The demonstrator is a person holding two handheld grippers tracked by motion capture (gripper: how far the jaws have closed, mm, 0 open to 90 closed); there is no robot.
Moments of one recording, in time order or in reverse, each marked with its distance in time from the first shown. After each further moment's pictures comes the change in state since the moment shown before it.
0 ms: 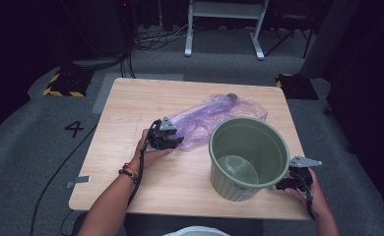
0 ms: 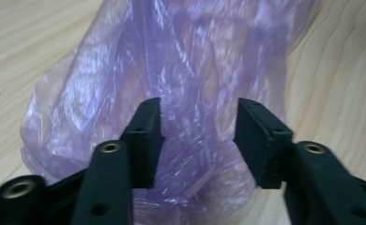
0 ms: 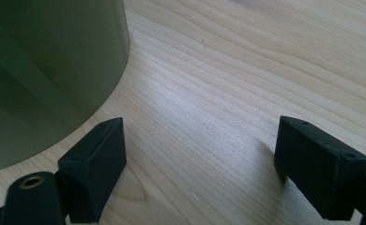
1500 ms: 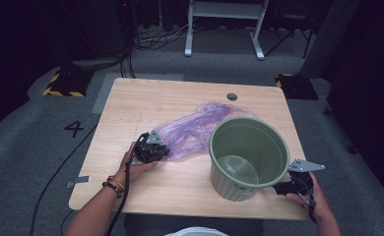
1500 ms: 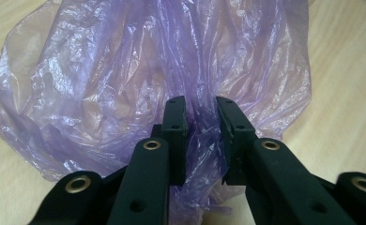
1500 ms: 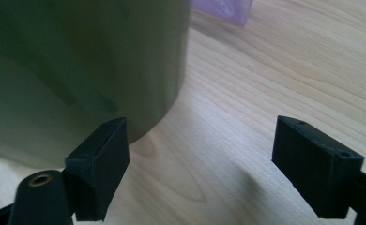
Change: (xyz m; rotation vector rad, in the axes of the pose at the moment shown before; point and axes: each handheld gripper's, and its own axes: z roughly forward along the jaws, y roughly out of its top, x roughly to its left) left arm -0.005 -0.051 -0.039 0.051 -0.066 -0.008; right arm 0.020 0.005 -0.016 -0.058 0.088 -0.065
